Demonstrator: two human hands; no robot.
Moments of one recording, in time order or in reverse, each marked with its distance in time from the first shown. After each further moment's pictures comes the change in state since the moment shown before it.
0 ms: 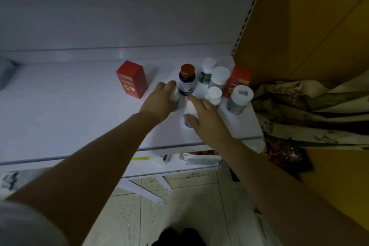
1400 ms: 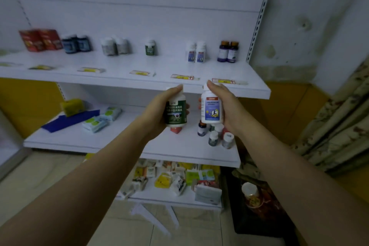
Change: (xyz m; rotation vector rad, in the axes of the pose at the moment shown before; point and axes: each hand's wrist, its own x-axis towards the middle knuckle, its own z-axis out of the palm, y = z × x) left_hand -0.391 0.183 -0.245 -1.343 0.172 -0.014; right_hand -0.258 -0.245 -0.288 1.138 -0.089 -0.087
